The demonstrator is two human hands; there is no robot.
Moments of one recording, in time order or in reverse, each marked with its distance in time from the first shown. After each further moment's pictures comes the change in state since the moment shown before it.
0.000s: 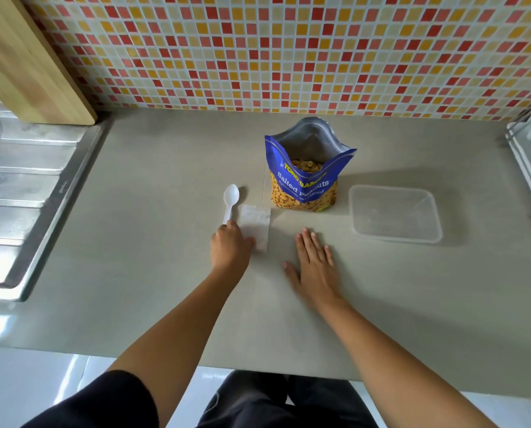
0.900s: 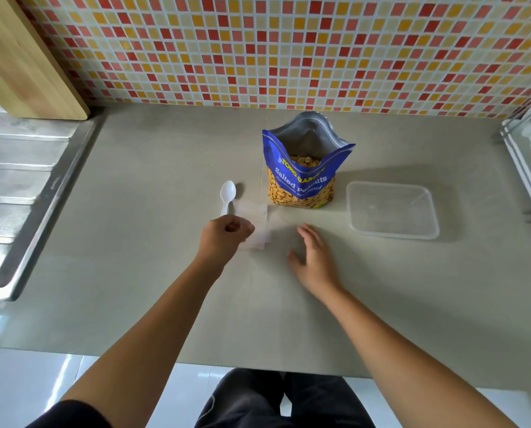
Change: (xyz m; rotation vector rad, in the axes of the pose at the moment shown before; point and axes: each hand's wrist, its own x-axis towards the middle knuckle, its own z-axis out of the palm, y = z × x) left_hand -0.014 -0.003 -0.033 -0.649 -0.175 -0.040; right_hand 0.010 0.005 -0.013 0.511 0.080 0.013
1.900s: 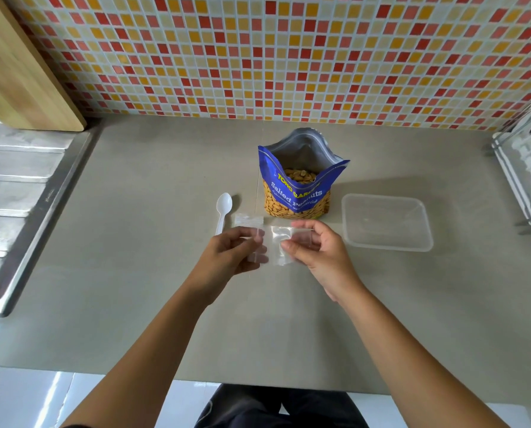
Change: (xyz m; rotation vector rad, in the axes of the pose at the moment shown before) left_hand -0.036 0.027 -0.008 -0.392 -0.329 0.011; right_hand -0.001 -0.073 -0.074 0.940 -0.073 0.227
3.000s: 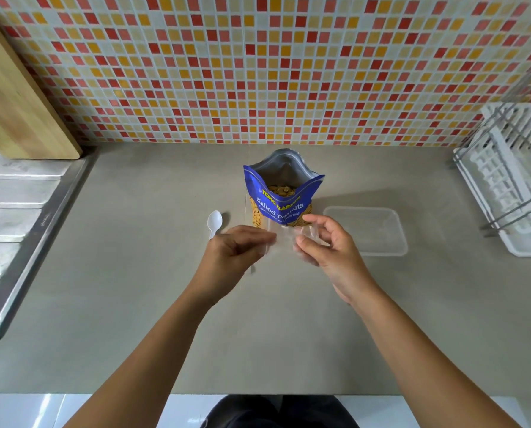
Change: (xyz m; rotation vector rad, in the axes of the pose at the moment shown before) left_hand -0.022 0.030 0.026 0.359 -0.019 0.431; right_hand -0.026 -0.039 -0.024 0.057 0.047 -0.105
